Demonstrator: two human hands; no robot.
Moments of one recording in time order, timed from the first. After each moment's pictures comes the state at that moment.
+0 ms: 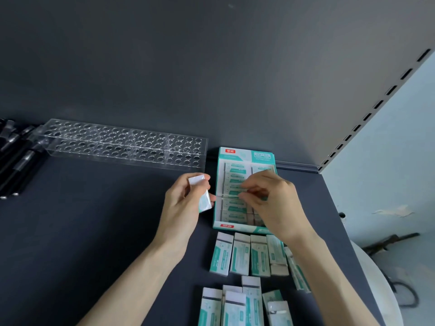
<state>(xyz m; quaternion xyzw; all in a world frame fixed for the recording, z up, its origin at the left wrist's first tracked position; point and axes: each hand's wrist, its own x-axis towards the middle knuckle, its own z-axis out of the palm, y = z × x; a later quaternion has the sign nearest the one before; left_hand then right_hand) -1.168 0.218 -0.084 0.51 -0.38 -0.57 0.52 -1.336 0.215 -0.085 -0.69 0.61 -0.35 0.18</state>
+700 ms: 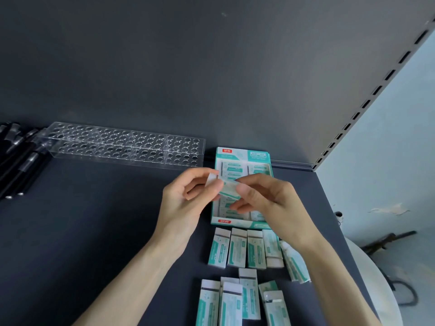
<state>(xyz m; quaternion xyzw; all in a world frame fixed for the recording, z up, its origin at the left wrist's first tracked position) -1.166 0.227 -0.081 0.39 -0.46 -0.58 0.55 -1.330 0.241 -0.055 -0.56 0.51 -0.44 0.49</state>
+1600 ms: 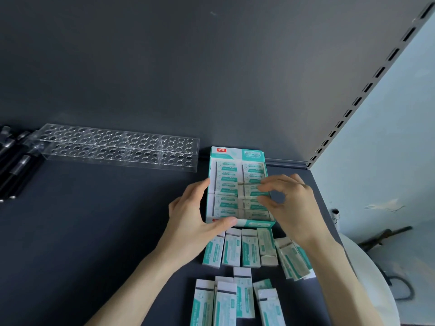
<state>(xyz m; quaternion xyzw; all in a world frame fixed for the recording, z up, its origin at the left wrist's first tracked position) -1.167 0.235 -0.103 0.54 -0.69 -0.39 0.30 -1.371 0.237 -0.084 -0.68 0.66 -0.29 0.07</state>
